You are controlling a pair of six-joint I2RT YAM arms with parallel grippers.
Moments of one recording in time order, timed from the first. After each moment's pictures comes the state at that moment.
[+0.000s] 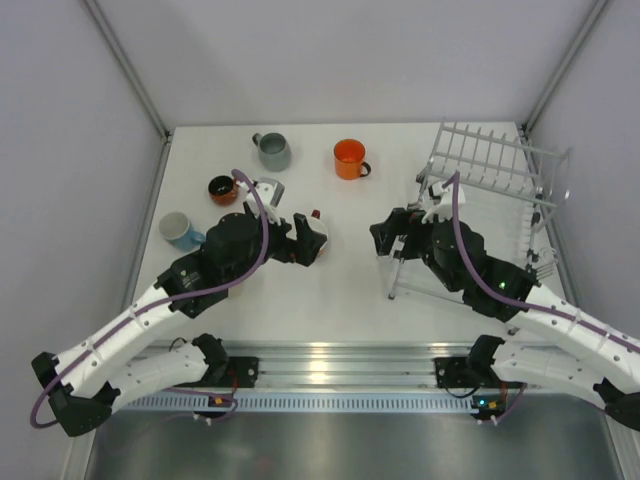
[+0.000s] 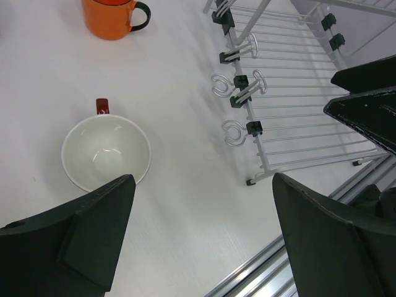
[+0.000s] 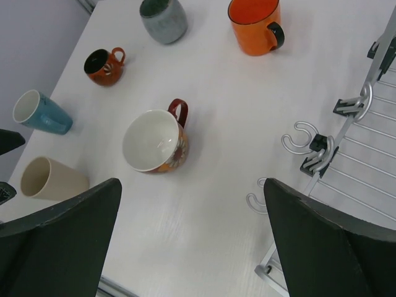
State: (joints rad) left arm -0.85 0.87 0.95 -0.38 -0.18 -0.43; right arm 0.95 0.85 0.87 -0.32 0.50 0.53
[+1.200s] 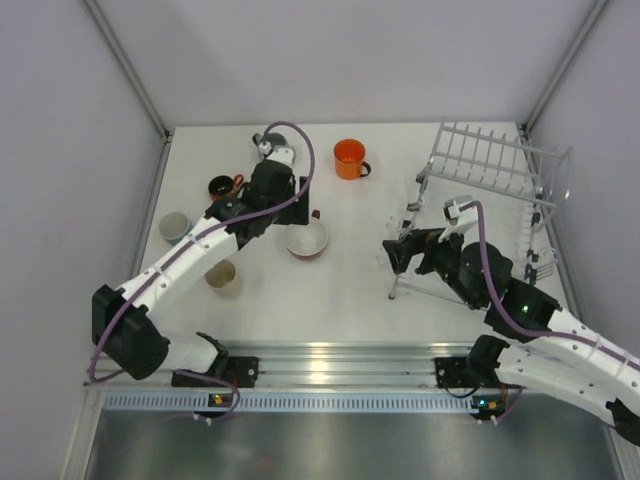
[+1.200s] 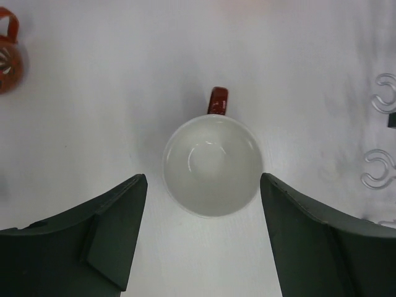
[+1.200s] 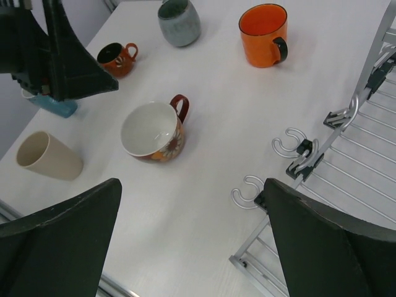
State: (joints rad) left arm -0.65 1.32 1.21 -0.56 -0.28 -0.36; right arm 0.95 0.64 0.73 -0.27 0.43 0.39
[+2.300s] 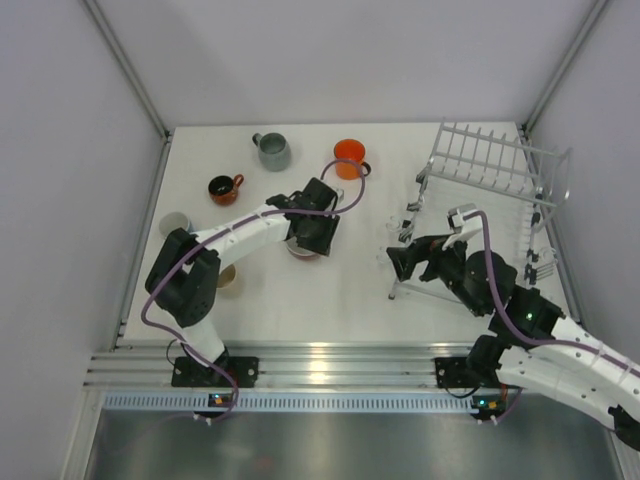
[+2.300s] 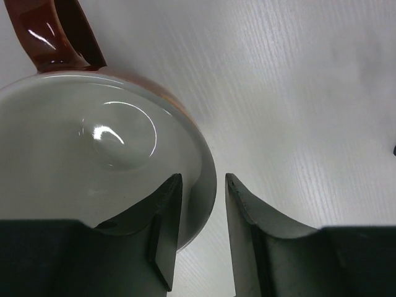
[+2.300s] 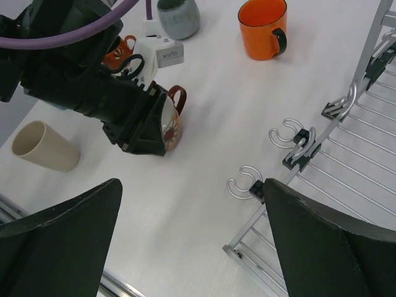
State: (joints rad) left arm -0.68 1.73 1.24 -0.59 0.03 -0.29; right arm 0.95 0.57 0.66 -0.29 0.42 0.38
